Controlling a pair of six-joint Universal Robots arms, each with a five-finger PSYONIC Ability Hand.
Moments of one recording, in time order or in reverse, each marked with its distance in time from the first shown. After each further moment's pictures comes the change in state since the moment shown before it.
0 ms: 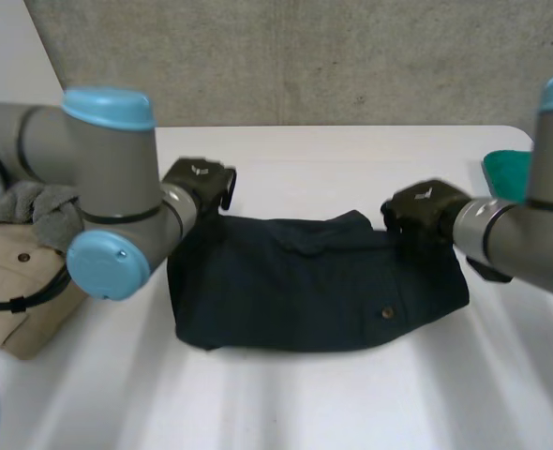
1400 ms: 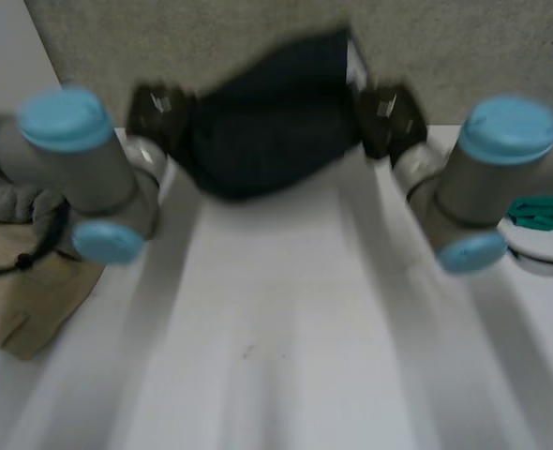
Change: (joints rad) left arm 0.110 -0.017 -0.059 0.511 0.014 0.142; right arm 0.121 0.225 -0.197 -0.684 0.118 0.072; left_hand 0.424 0.454 0.442 0.449 0.423; right_hand -0.004 -0.001 0.000 0.000 -0.007
